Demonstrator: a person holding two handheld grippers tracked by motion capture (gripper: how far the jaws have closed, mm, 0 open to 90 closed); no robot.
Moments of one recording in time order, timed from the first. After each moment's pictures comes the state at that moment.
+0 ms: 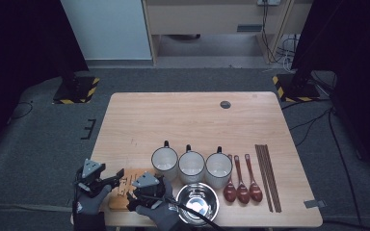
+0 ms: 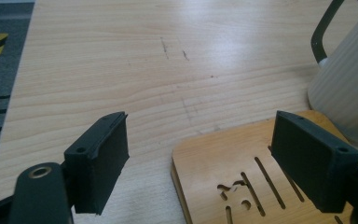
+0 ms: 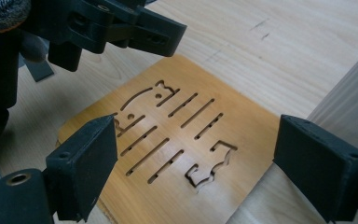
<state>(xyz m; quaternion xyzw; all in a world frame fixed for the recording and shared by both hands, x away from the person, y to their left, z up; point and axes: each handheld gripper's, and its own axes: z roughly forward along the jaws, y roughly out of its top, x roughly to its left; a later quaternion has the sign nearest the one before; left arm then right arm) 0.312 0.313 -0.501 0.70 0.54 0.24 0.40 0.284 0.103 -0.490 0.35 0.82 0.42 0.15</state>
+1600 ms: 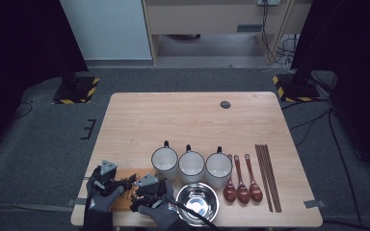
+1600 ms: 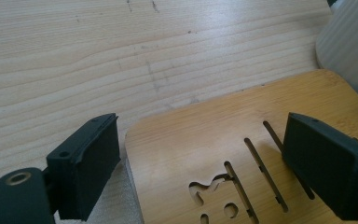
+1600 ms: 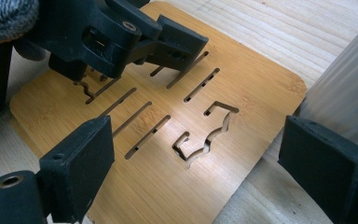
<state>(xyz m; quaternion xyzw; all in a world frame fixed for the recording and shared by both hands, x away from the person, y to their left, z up) 0.328 0.289 -0.530 0.74 0.53 0.20 0.36 0.292 0.105 -0.518 0.37 0.84 0.37 0.14</state>
